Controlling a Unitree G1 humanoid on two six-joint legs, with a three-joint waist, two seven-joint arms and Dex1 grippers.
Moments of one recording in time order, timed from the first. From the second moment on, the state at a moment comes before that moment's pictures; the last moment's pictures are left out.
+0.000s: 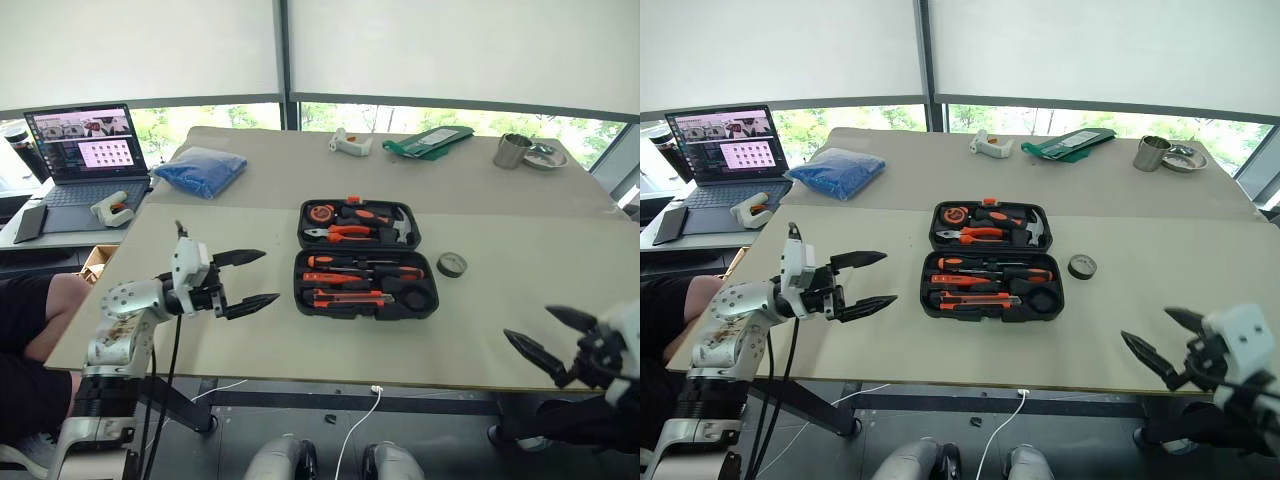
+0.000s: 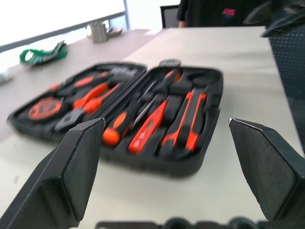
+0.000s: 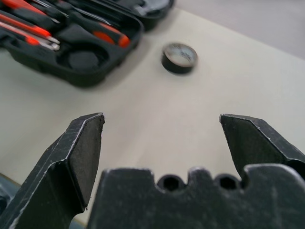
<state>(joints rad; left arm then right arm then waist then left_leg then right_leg) -0.38 0.56 0.10 0.09 -0.43 0.07 -1.24 0.23 -0.94 -0.52 -0.38 0.55 0.49 0.77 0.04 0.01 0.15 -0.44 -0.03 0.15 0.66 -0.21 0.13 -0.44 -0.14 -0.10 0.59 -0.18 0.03</state>
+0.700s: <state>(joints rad) -0.35 0.51 0.04 0.03 -0.44 0.11 -1.16 -0.66 -0.91 0.24 0.23 0.07 0.52 0.96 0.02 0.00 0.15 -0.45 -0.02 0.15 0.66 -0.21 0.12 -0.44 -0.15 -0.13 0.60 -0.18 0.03</state>
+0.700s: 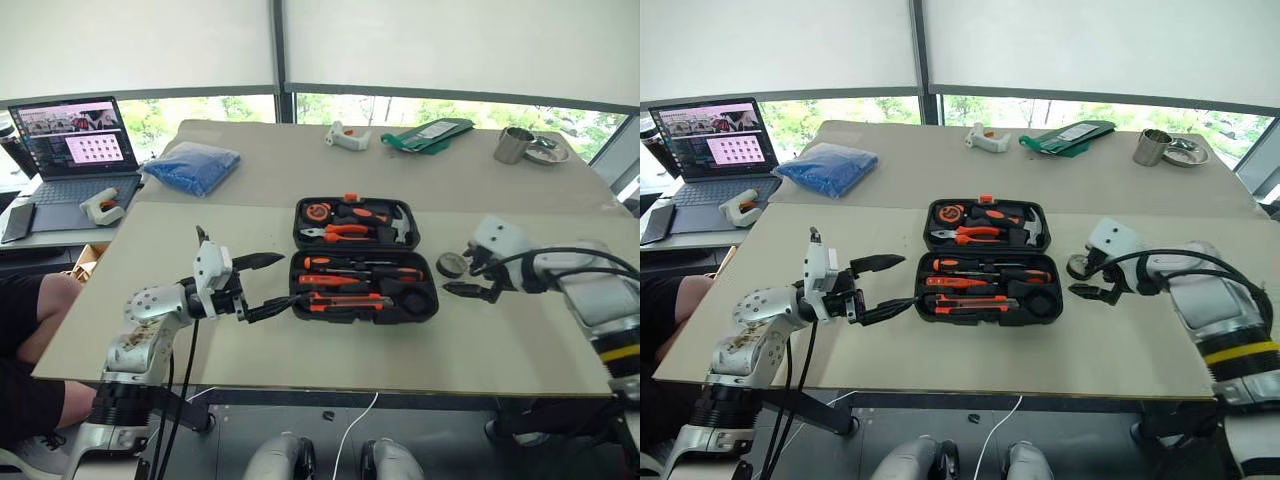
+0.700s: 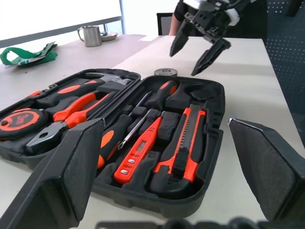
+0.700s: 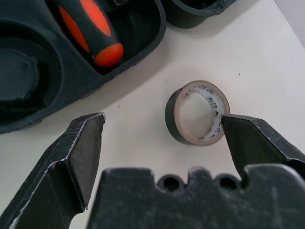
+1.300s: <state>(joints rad) -0.42 0.50 0.01 0.07 -0.43 0.11 -1.20 -0.89 -0.71 0.30 0.60 -0.03 0.59 1.00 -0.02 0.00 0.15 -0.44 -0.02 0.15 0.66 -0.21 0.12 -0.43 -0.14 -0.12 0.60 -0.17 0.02</state>
